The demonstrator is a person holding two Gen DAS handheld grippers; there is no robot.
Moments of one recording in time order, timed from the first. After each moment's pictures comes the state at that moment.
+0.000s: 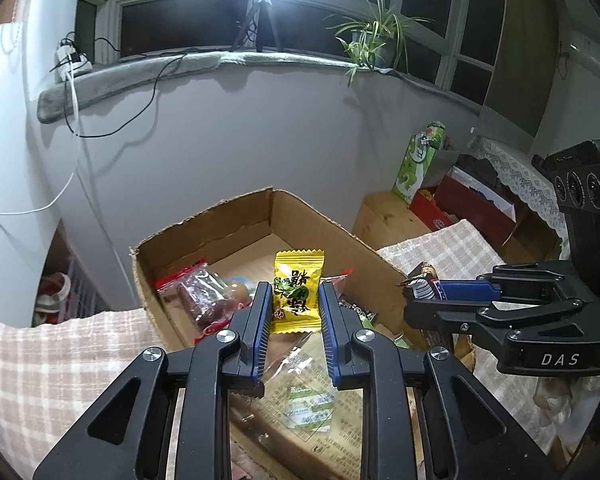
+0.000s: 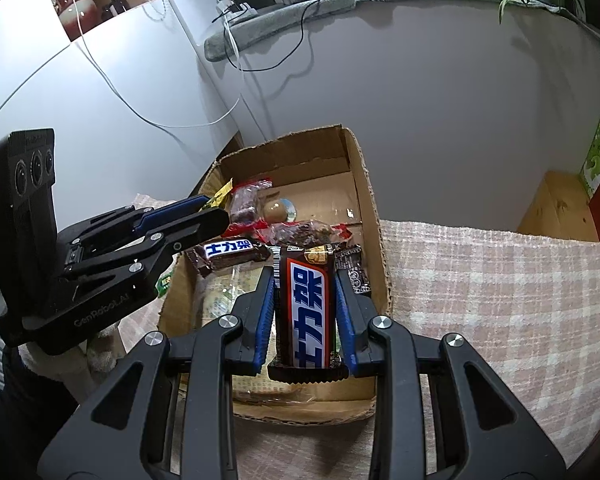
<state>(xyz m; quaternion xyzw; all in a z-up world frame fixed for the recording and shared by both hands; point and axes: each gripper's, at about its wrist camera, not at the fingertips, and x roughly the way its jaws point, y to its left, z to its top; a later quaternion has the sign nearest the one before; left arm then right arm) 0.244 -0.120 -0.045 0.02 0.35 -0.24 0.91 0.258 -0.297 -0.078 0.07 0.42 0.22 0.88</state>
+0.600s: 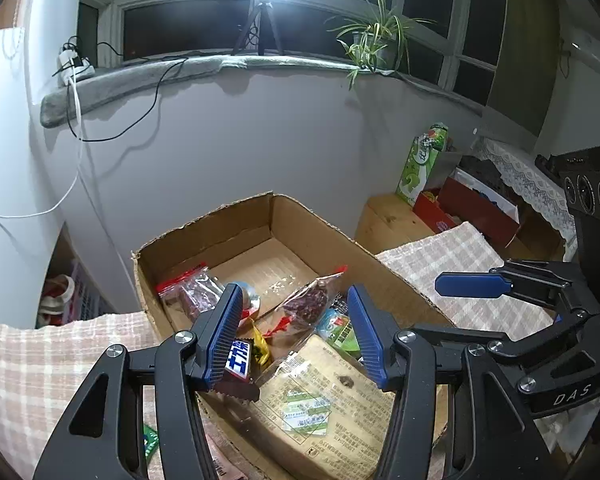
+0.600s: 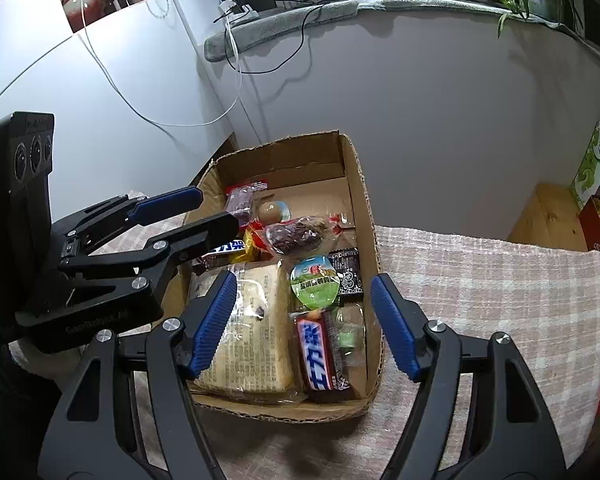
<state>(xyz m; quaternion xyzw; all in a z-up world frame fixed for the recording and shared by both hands) 0.244 -0.123 -0.041 0.03 0.34 -0.23 0.91 0.250 -0.293 -0.073 0.05 0.41 0.20 0.89</state>
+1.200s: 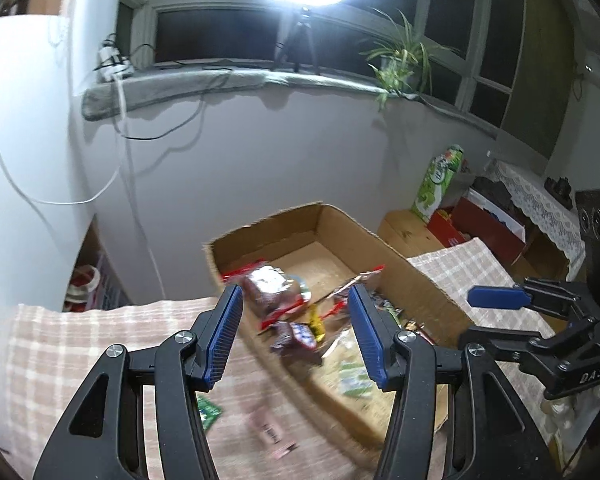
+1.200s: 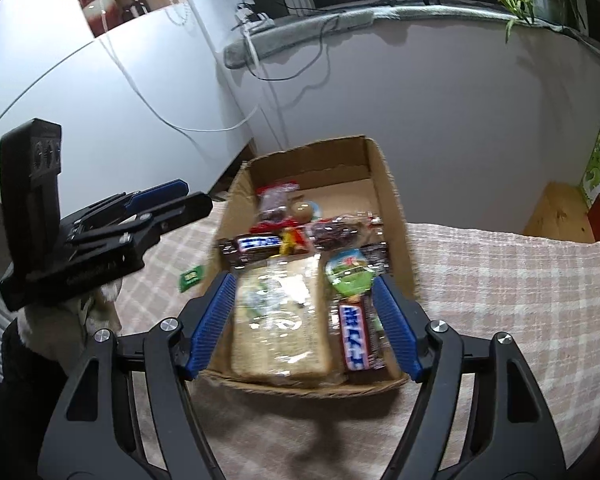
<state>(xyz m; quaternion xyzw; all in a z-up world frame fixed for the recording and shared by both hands) 0.225 -0.060 -0.022 0.00 0.33 -0.20 0.92 0.219 -0.278 -0.060 0.06 0.40 0.23 0.89</state>
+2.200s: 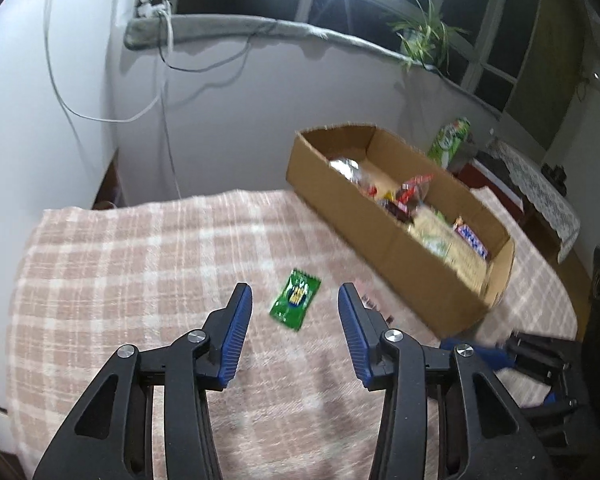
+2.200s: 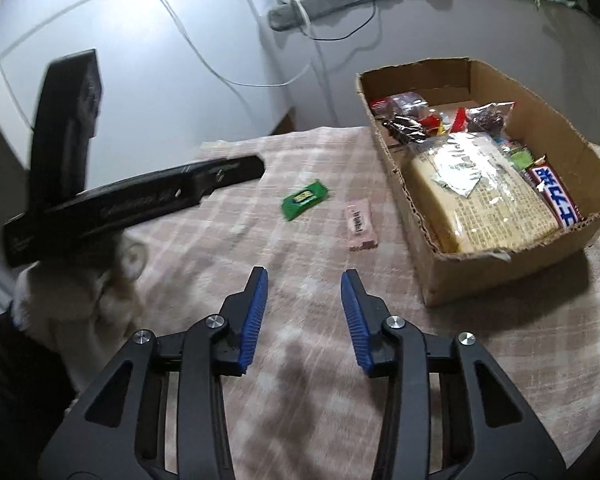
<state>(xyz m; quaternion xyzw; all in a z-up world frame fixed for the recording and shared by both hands) 0.192 0.039 -0.088 -0.01 0.39 -0.22 0.90 0.137 -0.126 -0.130 0.08 0.40 0.21 0.89</state>
